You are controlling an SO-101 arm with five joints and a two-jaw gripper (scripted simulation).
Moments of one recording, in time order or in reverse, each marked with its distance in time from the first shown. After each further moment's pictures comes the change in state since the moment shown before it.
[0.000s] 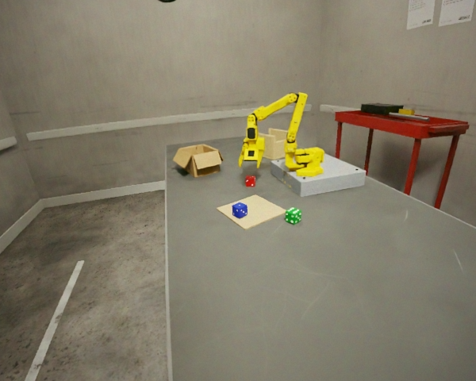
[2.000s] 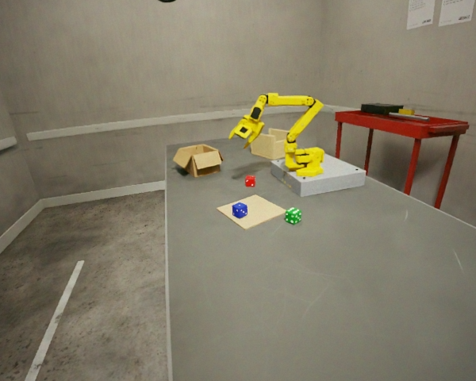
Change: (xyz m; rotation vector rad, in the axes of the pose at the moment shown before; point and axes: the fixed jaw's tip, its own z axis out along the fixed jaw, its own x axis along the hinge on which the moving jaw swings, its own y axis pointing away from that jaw) arm -0.002 -0.038 -0.069 0.472 -0.049 0.193
